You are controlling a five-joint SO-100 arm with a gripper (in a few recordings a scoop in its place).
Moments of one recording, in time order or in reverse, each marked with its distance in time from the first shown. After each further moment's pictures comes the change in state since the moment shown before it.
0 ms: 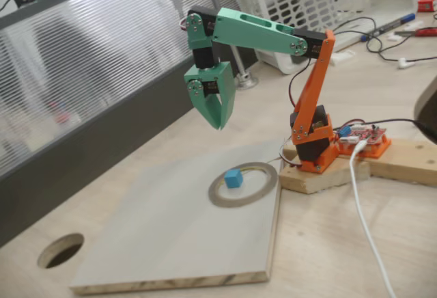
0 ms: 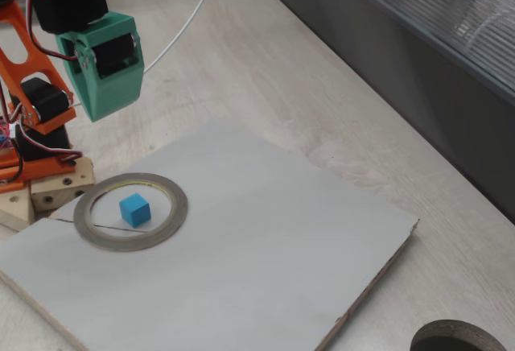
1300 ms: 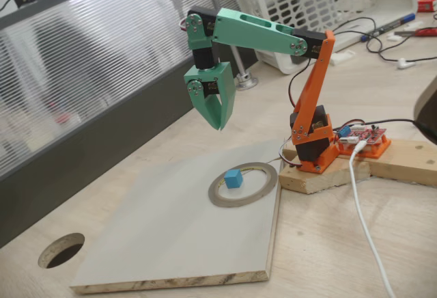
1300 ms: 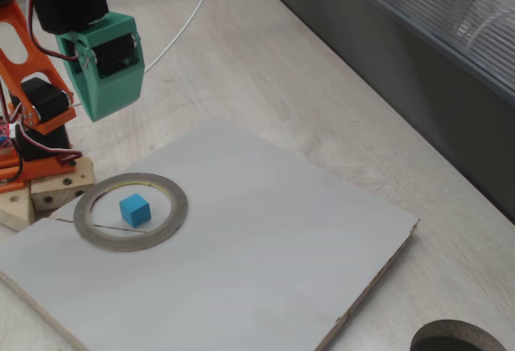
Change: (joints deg) arm -0.1 0.0 0.0 0.0 0.0
